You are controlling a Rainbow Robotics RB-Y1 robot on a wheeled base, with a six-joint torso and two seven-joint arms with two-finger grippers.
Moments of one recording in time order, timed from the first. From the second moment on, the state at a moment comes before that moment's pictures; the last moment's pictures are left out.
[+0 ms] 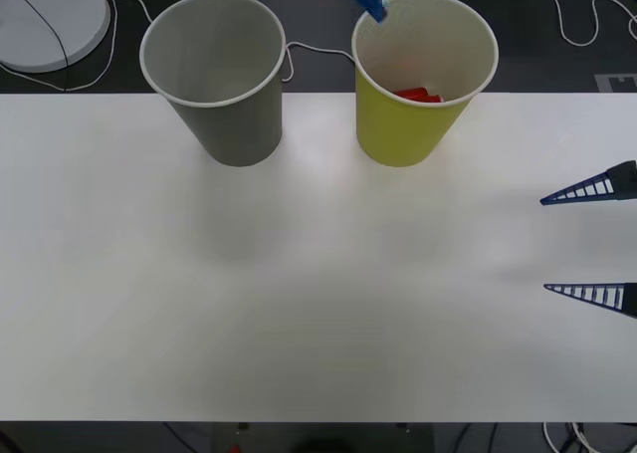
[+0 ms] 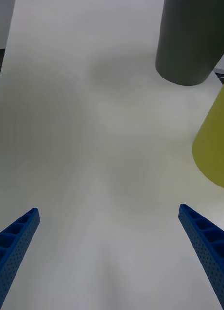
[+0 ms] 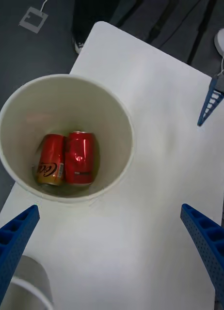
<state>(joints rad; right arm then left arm) -0.03 -0.82 -0.40 -1.72 1.43 -1.57 0.01 -1.65 0.69 -0.79 -0.96 -1.34 -1.39 0.98</state>
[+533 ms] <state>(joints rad) -0.03 -0.82 -0.40 -1.72 1.43 -1.57 0.01 -1.23 0.93 -0.46 -1.37 -1.39 -1.47 0.86</state>
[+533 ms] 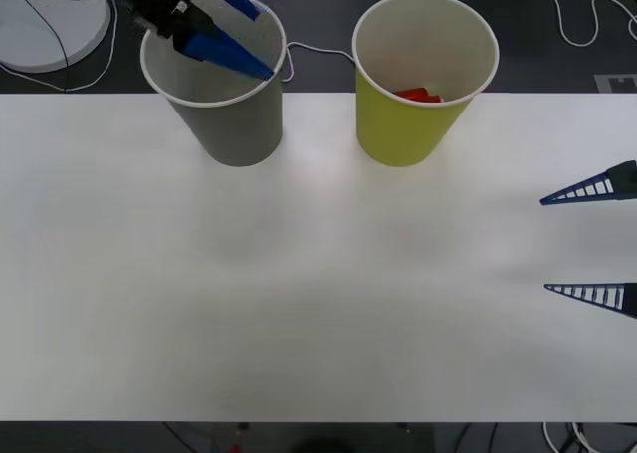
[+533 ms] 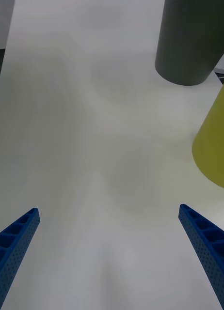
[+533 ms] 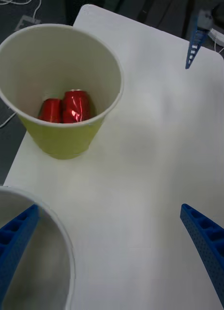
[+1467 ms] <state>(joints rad) -0.03 -0.82 -0.40 -1.72 1.43 -1.57 0.01 -0.46 1.00 0.11 -1.71 -1.39 -1.56 0.42</state>
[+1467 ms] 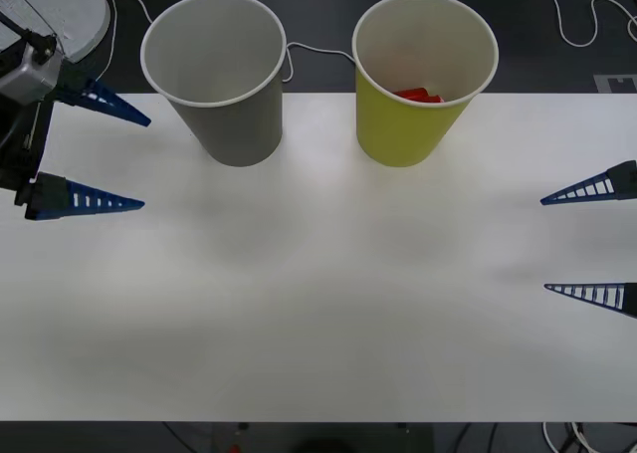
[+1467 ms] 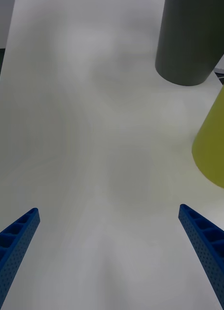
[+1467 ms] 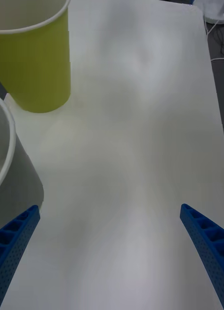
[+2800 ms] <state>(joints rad) -0.03 -0.82 -0.40 -1.72 1.43 -1.57 0.01 -0.21 0.89 0.17 -1.72 -1.50 -1.55 0.05</state>
